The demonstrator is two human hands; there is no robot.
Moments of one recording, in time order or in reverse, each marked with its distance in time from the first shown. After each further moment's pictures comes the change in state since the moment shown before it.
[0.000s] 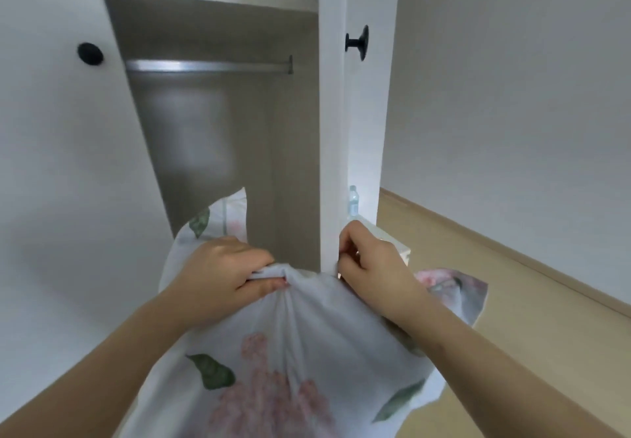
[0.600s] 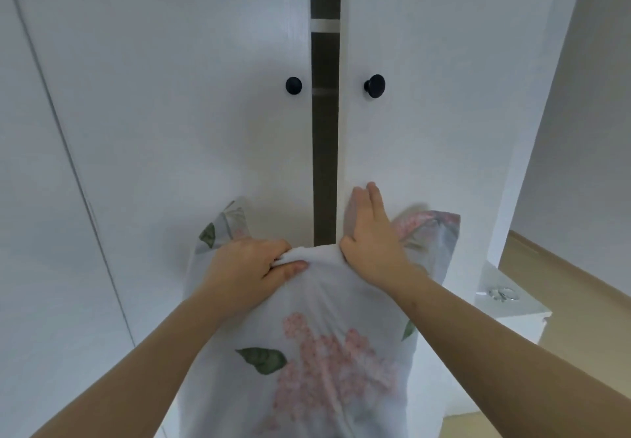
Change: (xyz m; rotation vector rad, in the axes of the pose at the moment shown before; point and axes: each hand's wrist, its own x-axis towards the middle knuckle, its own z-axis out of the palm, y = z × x) left_hand -0.095 -0.064 -0.092 0.308 -0.032 -0.511; right_hand 0.099 -0.112 0.127 -0.067 -0.120 -0.155
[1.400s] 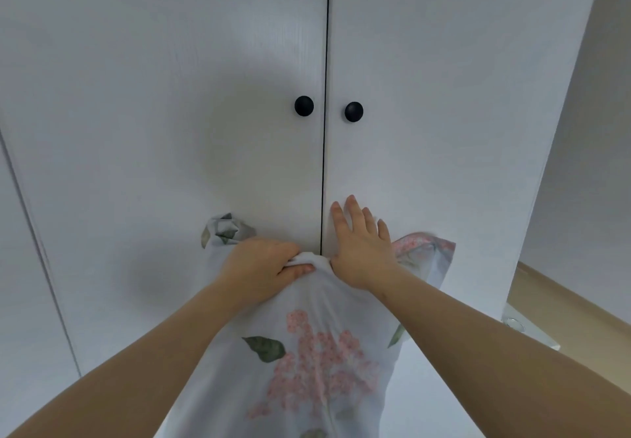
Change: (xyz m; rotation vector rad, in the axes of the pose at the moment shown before) left_hand 0.078 -0.082 0.068 0.026 0.023 0.123; right_hand 0.106 0.009 0.036 -0.468 -0.145 -0.016
